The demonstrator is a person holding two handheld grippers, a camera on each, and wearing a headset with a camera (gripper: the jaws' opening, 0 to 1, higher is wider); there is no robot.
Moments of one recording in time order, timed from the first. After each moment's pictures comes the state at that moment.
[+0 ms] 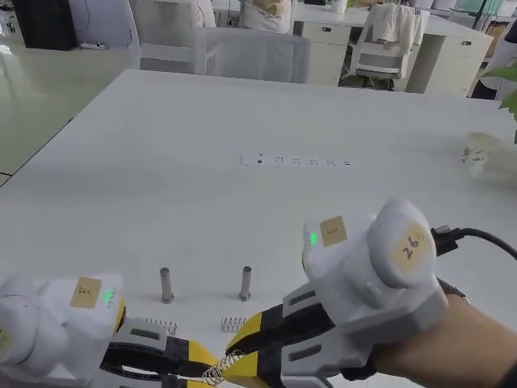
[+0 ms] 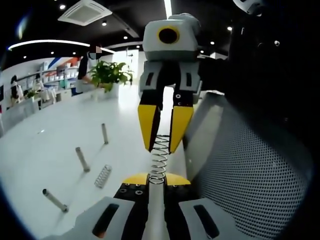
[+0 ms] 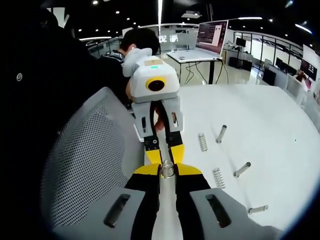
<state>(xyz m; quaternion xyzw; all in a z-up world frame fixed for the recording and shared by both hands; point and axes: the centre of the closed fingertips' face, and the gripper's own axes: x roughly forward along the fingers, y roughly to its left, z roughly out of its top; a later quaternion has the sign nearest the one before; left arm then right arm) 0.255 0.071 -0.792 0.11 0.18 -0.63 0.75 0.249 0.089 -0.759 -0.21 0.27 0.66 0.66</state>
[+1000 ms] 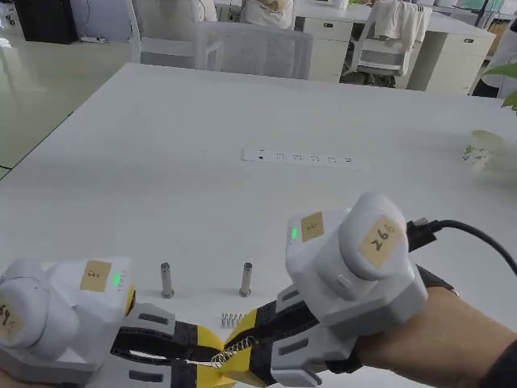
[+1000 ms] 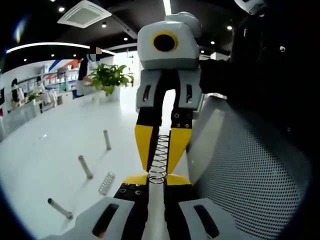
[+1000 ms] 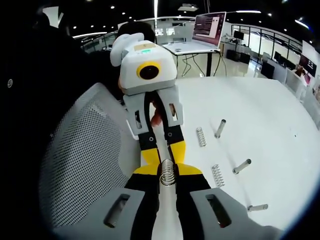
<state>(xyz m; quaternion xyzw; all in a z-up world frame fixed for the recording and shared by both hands) 0.261 0.065 -0.783 0.11 0.17 -0.62 0.75 0.254 0.093 -0.770 -0.23 0.30 0.65 0.66</state>
